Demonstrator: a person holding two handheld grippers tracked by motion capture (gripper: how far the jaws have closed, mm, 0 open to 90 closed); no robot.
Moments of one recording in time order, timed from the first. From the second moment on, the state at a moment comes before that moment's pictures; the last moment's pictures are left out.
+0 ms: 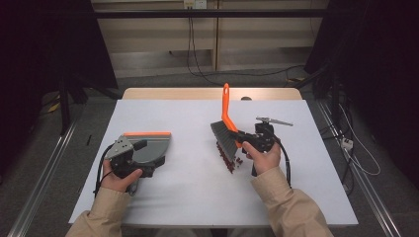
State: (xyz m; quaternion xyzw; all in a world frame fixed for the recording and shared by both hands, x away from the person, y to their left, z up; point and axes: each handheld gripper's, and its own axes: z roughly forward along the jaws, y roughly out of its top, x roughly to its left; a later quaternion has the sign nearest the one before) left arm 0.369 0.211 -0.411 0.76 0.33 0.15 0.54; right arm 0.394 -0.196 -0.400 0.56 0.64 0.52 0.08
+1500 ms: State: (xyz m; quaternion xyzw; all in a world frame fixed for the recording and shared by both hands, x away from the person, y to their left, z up) left arm 0.372 0.211 -0.411 0.76 0.33 0.15 0.54; right arm 0.476 -0.200 -0.416 0.20 0.85 0.45 0.17
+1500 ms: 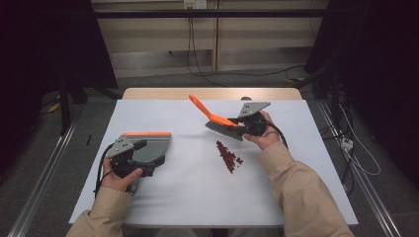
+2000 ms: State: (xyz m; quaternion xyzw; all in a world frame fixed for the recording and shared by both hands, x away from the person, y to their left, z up) left arm 0.371 0.211 -0.412 0.76 0.34 0.15 0.53; right arm 0.483 -0.188 -0.420 0.24 0.87 0.41 0.12
